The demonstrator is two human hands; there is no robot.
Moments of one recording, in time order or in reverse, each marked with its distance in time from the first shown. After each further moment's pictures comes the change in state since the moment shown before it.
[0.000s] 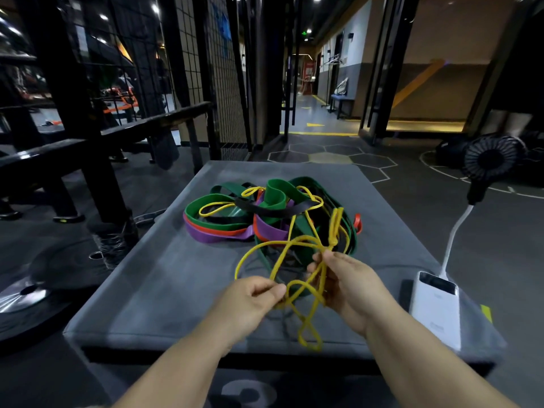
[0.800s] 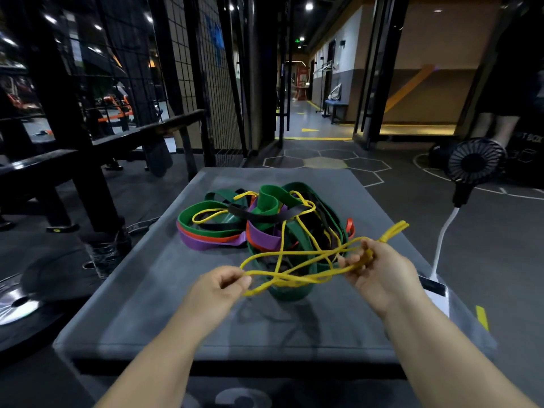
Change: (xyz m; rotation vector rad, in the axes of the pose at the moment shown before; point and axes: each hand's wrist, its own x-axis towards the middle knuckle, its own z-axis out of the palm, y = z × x) left_hand 0.011 -0.003 -0.023 -0.015 0.219 0.046; right_hand 0.021 -0.030 -0.043 0.498 0.270 -0.055
